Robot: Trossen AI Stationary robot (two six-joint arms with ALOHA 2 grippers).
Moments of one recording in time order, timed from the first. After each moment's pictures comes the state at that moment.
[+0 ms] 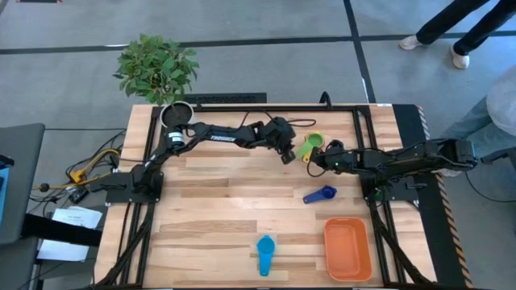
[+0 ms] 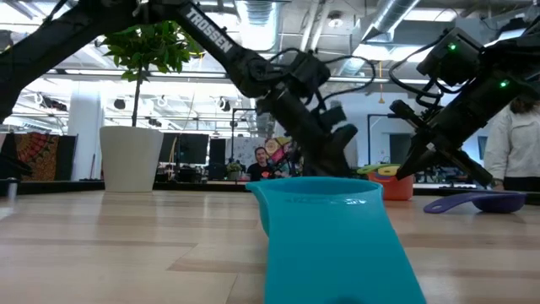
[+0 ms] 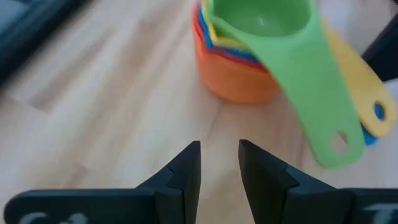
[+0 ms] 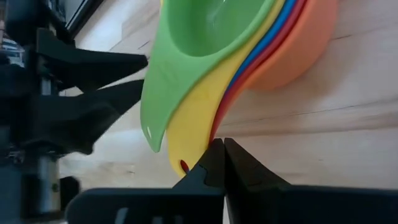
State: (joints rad) left arm 0.28 2.28 1.66 0.04 -0.06 -0.07; right arm -0.18 1.08 0.25 0.10 0.34 1.52
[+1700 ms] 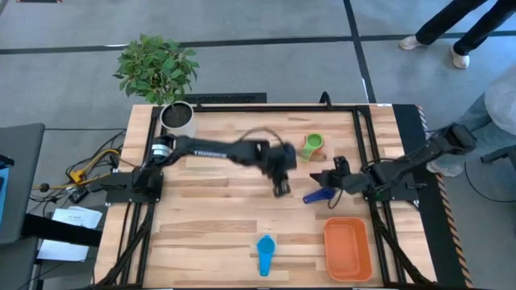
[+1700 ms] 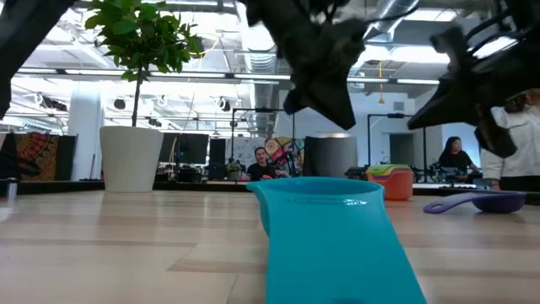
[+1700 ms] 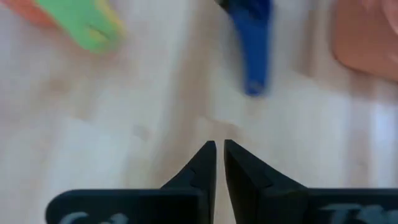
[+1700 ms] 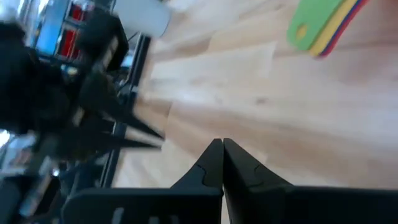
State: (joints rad) left arm 0.03 2.12 1.82 -0.55 0.05 -0.23; right arm 0.36 0.86 0.25 0.07 0.66 1.51
